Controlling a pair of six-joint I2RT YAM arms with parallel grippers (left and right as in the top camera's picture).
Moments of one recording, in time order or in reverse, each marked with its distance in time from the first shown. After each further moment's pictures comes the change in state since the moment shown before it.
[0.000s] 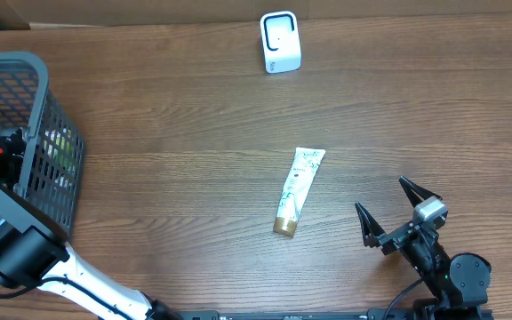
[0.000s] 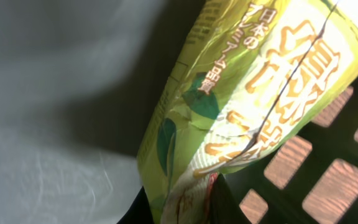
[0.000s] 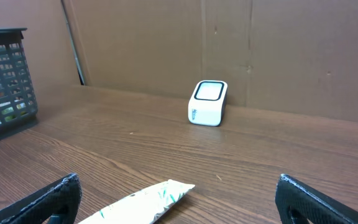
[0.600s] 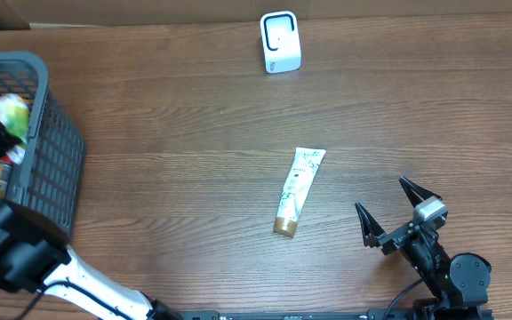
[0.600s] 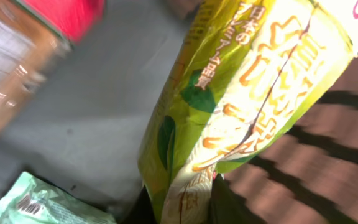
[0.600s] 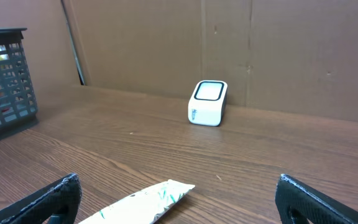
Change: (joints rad) left arm -0.003 -0.071 0.516 -0.343 -0.007 -0.208; right arm 0.000 0.000 0.000 0.000 0.000 0.000
